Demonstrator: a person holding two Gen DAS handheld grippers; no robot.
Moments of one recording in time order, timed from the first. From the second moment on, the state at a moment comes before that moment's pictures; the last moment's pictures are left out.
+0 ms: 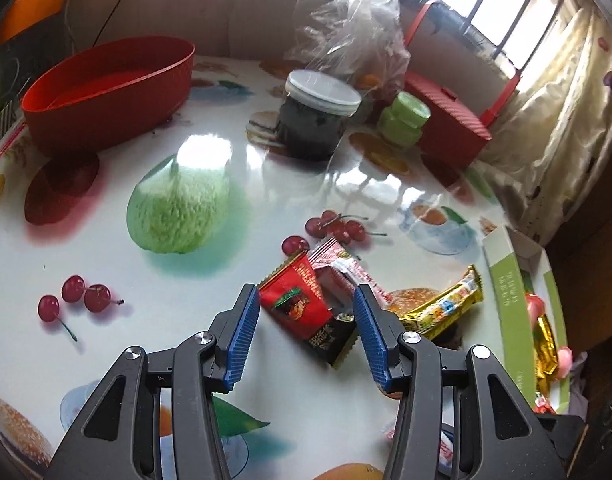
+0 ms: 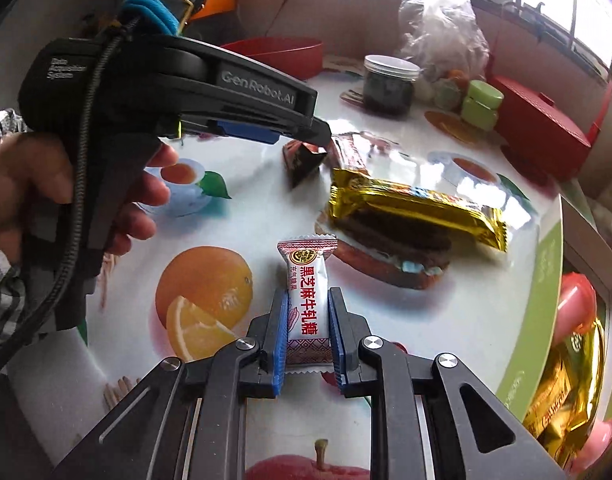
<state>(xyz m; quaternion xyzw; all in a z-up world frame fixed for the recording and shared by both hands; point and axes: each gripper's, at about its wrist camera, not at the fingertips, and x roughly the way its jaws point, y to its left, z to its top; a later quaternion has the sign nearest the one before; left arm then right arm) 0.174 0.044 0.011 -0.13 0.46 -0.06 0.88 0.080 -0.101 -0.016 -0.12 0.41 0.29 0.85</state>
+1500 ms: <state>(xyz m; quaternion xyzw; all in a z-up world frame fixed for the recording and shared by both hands) 0.140 0.022 0.039 -0.08 0.42 -0.07 0.90 0.058 -0.125 -0.004 -0.08 0.39 0.27 0.87</state>
